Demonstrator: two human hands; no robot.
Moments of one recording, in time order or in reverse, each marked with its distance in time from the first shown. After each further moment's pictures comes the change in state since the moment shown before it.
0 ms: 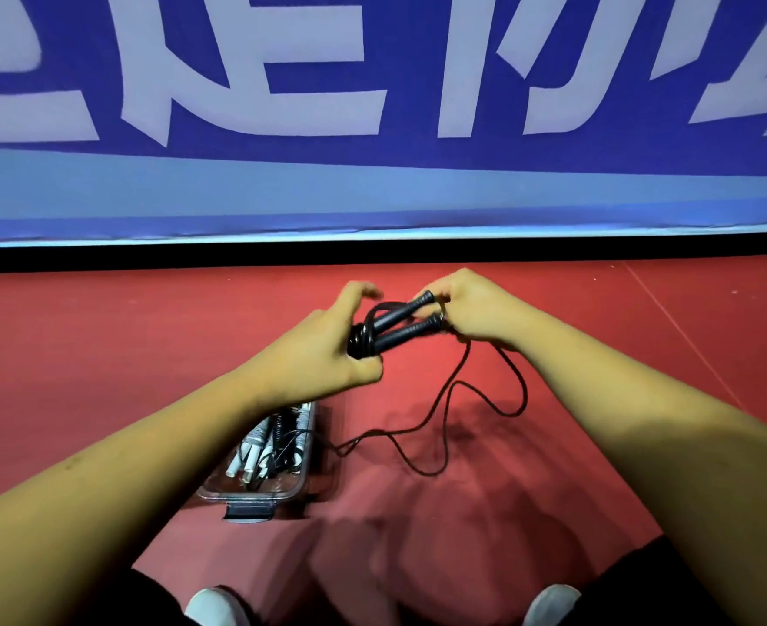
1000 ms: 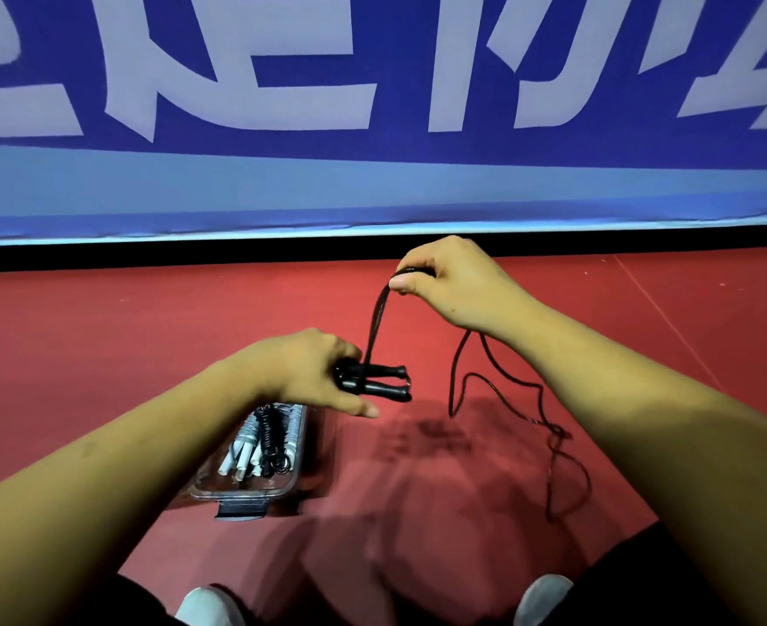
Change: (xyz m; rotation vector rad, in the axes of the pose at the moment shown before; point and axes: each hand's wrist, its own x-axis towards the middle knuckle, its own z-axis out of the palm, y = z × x) left_hand 0.011 -0.022 0.005 0.402 -0.384 -0.113; right_hand -0.014 -0.038 -0.009 -0.275 0.207 -0.195
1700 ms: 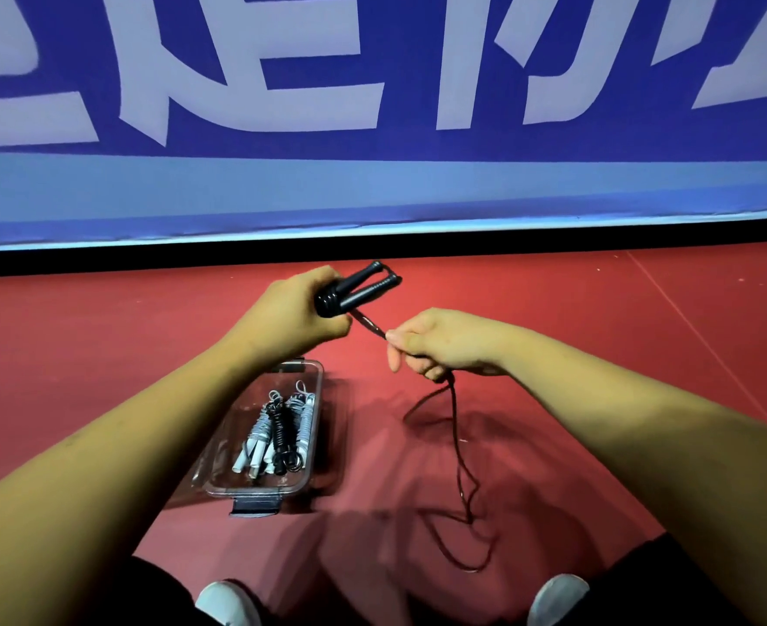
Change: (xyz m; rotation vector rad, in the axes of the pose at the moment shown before) left_hand -0.004 -0.011 -0.023 -0.261 0.588 -0.091; right_hand -0.017 0.021 0.049 0.522 -0.558 0.315
